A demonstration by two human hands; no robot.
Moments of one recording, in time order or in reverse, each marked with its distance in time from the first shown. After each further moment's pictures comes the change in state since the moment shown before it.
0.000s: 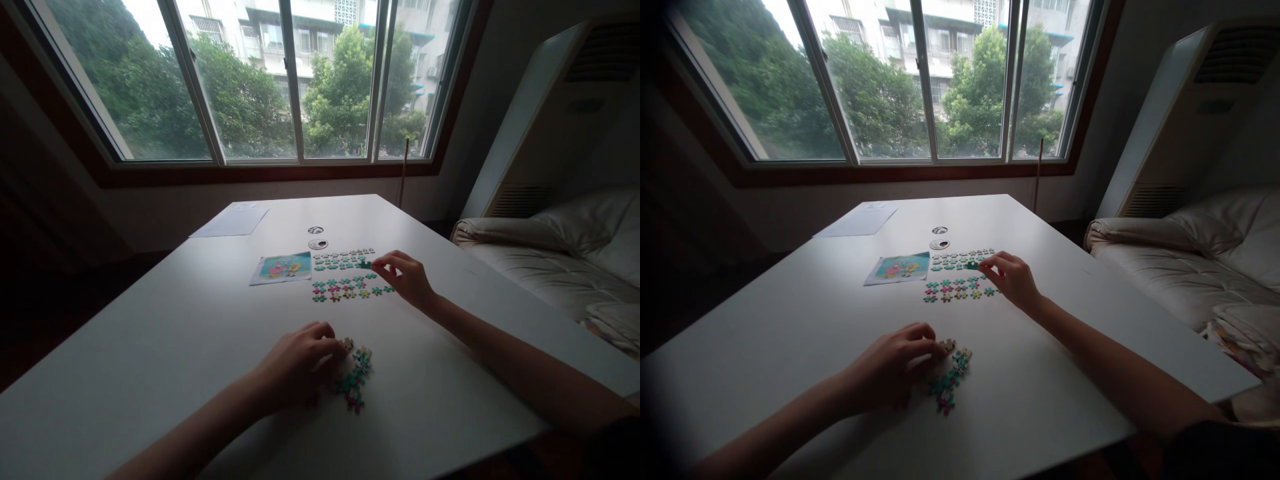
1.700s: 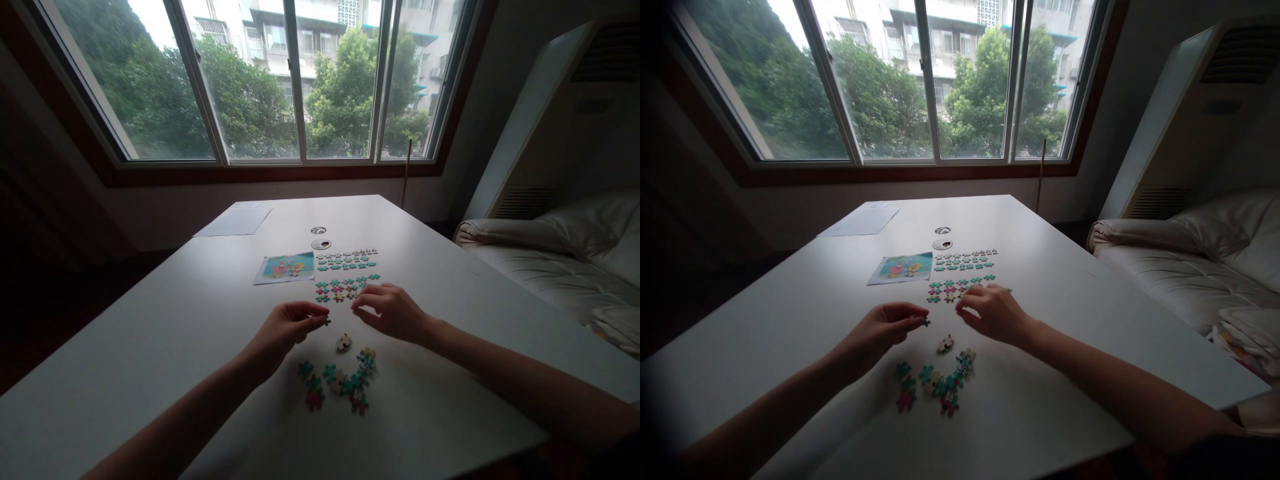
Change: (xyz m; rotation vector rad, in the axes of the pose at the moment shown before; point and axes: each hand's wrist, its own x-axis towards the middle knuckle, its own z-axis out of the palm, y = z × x) left_hand 0.005 -0.021 -0.018 -1.074 0.317 -0.540; right_hand -0.009 -0.051 0.011 -0.025 -0.383 -0.230
